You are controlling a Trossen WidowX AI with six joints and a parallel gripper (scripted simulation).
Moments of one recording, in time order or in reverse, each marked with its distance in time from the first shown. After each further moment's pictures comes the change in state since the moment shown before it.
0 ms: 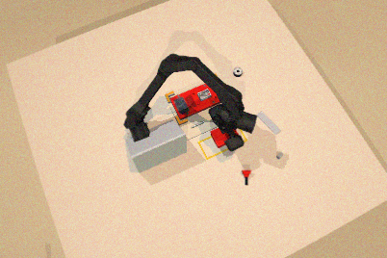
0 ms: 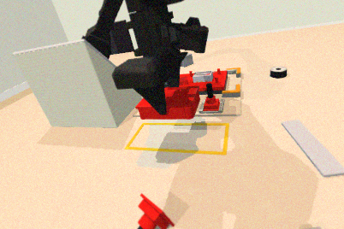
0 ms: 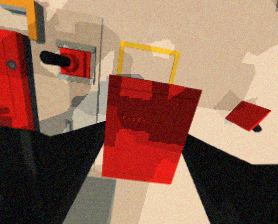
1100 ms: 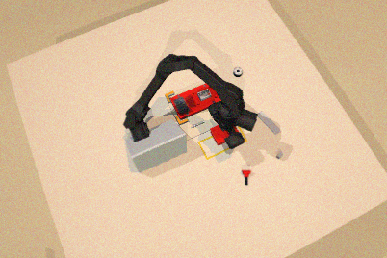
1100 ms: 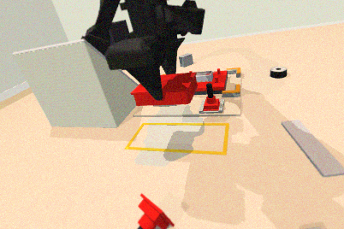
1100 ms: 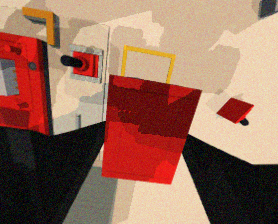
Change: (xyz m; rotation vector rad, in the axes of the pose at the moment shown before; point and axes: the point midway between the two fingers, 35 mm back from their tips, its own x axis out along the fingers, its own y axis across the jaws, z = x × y) arm -0.026 0.001 -0.001 0.000 -0.001 0.003
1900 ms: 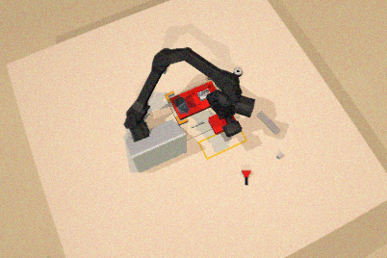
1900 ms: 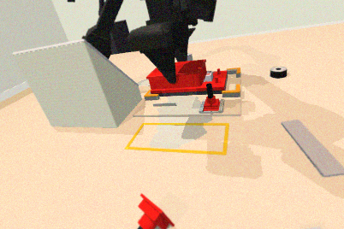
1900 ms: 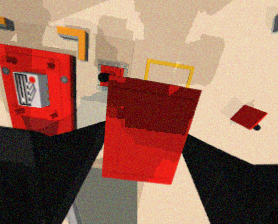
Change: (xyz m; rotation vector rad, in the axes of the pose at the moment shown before) arm -0.008 0.042 0.012 0.012 0.001 -0.003
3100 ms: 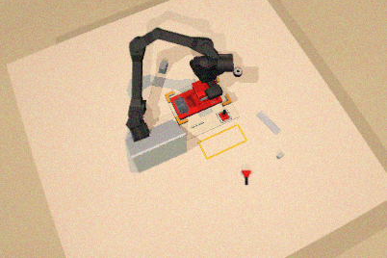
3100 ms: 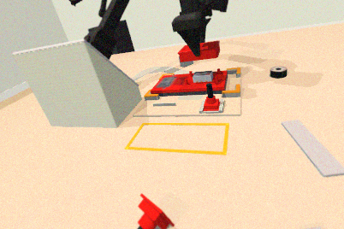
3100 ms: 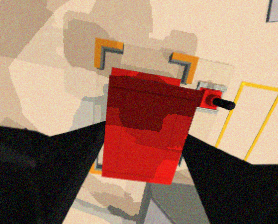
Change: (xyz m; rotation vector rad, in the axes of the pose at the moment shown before) arm 0.006 0.171 0.008 -0.005 -0.005 0.019
